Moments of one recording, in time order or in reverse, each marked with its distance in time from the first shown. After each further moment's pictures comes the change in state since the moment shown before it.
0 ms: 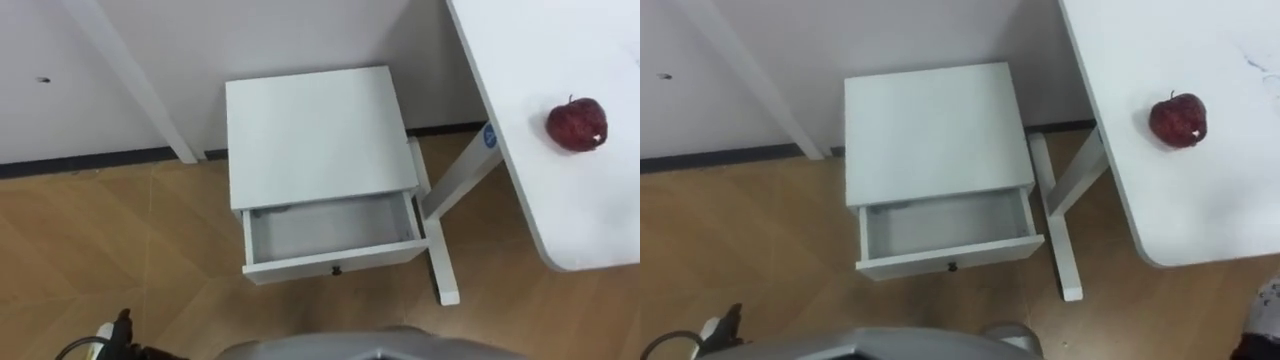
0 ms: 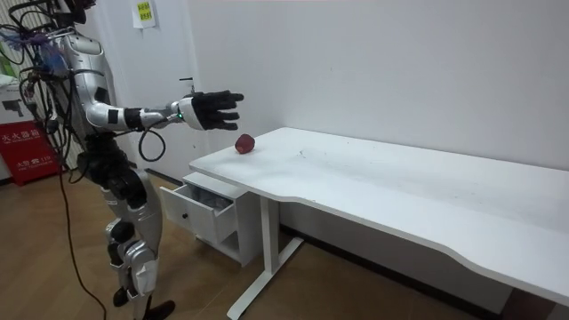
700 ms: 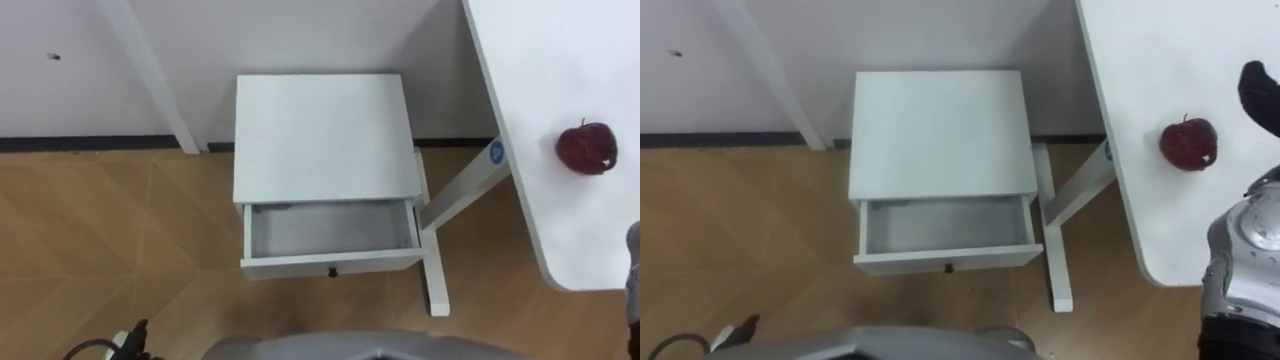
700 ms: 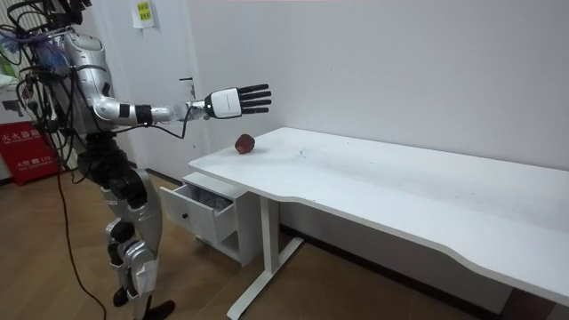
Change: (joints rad) left arm 0.015 0.009 -0.049 0.000 0.001 0.031 -0.065; right arm -0.024 -0.026 0.222 0.068 -0.232 0.119 0.463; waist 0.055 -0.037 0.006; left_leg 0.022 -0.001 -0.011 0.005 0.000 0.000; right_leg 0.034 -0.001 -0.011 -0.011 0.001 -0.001
